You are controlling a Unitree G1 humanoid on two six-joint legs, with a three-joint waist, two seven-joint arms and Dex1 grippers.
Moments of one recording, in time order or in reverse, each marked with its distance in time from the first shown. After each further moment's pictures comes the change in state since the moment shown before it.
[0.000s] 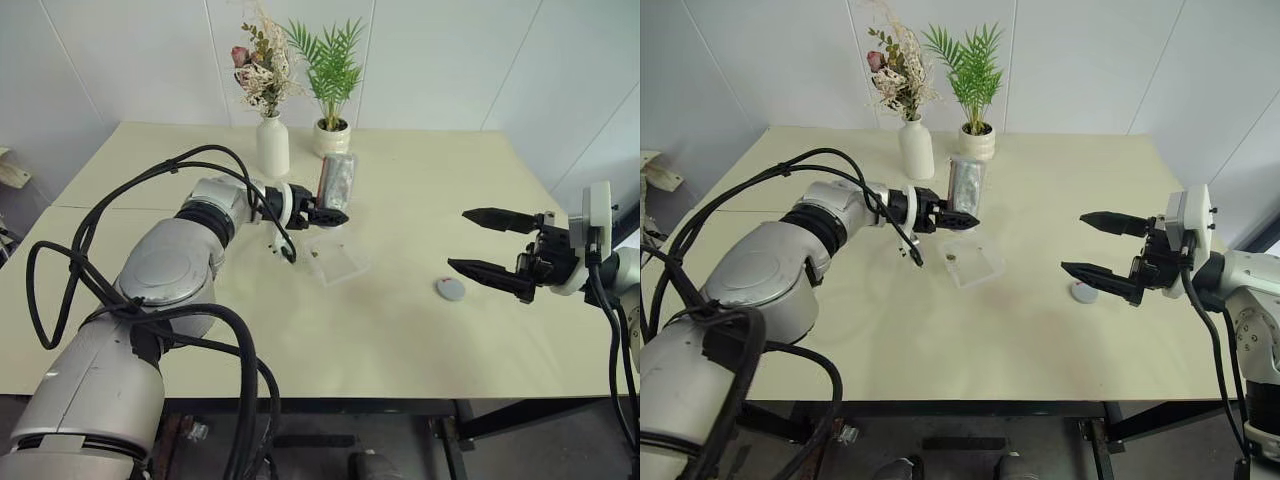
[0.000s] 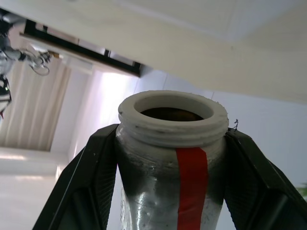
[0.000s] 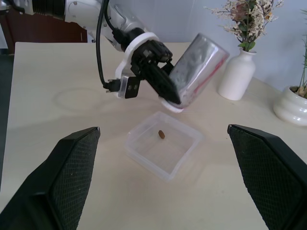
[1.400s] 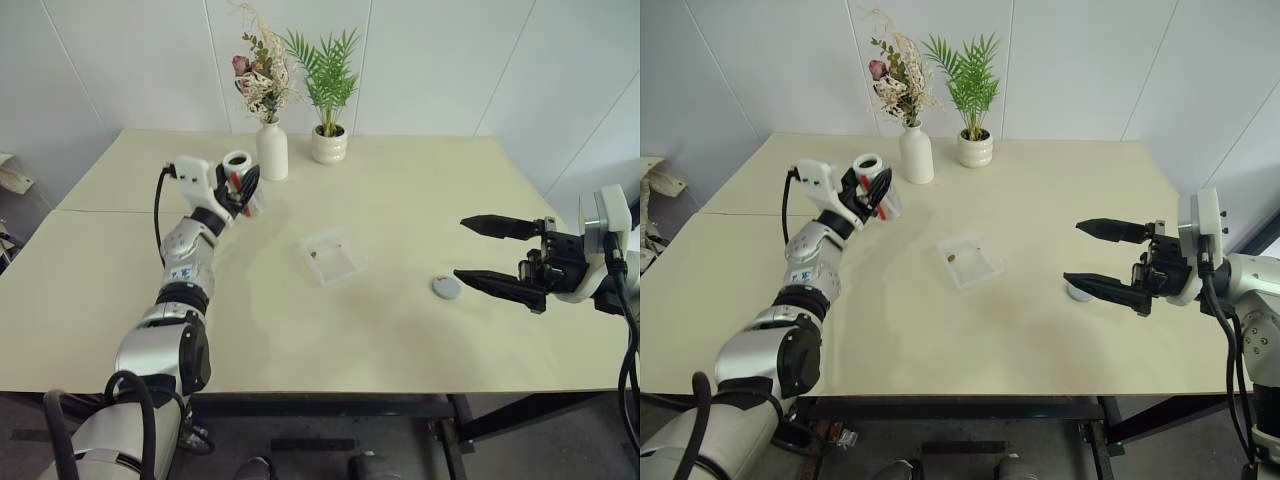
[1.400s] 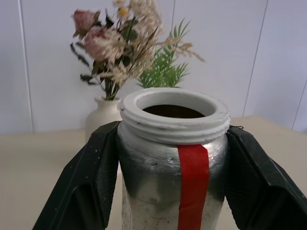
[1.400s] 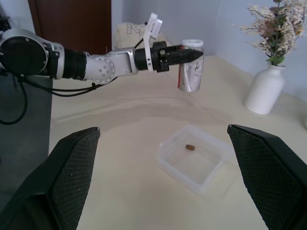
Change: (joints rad) left arm 0.531 -0.036 1.803 -0.176 -1.956 -0.145 -1.732; right arm 0.035 -0.029 -0.013 -0.017 0.104 0.029 0.106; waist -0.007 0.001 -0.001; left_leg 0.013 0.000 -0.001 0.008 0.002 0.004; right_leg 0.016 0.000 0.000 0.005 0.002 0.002
